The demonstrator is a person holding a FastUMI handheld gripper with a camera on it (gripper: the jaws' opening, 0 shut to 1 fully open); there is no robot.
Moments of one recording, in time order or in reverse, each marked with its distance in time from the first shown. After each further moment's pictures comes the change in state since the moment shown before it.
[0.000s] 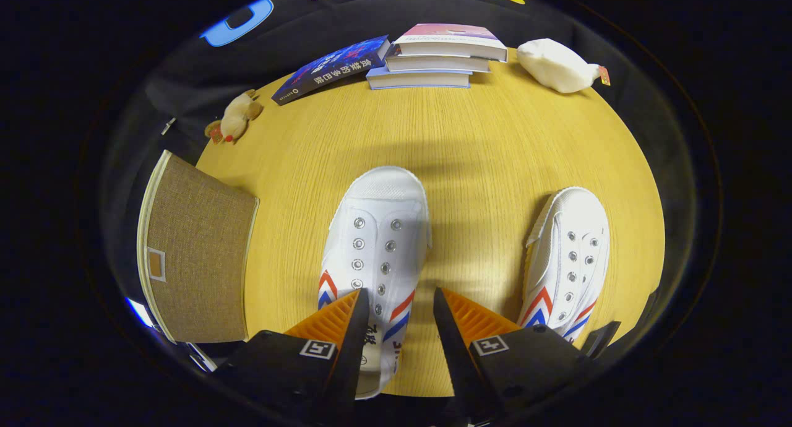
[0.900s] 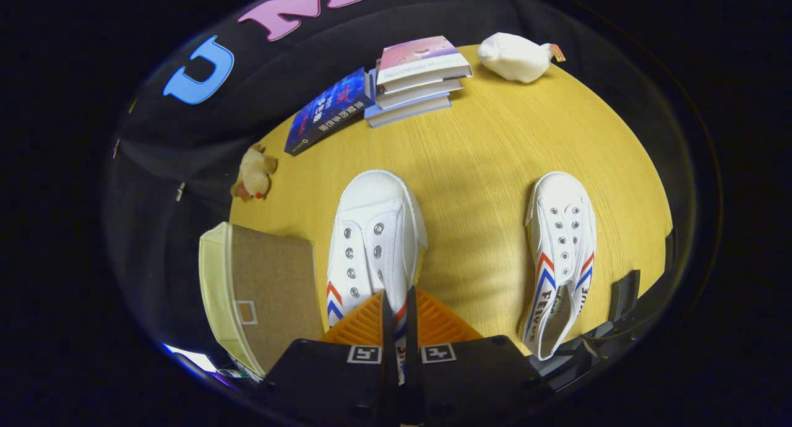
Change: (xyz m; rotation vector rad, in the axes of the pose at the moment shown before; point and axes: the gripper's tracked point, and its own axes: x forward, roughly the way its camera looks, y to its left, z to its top) arm -0.099 0.056 0.043 0.282 -0.099 0.110
